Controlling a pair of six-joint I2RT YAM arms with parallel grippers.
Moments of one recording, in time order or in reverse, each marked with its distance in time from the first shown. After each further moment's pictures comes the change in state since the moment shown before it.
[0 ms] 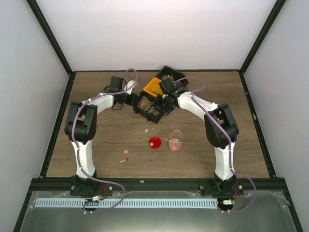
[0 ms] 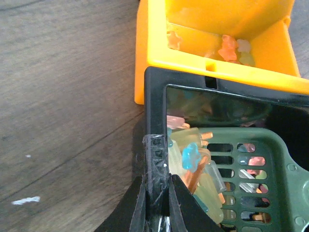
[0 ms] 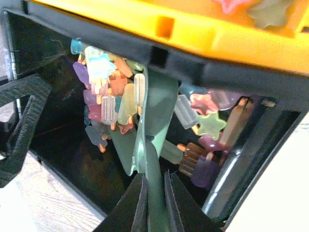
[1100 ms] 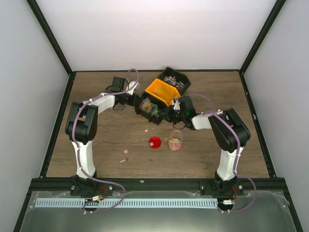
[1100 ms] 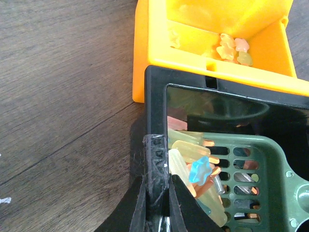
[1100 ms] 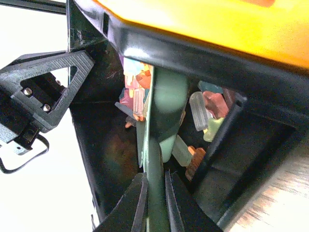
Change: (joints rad) left arm -0.017 0.000 0.007 -0.023 0.006 -0.018; right arm -0.115 -0.107 -0.650 1.003 -0.339 0.041
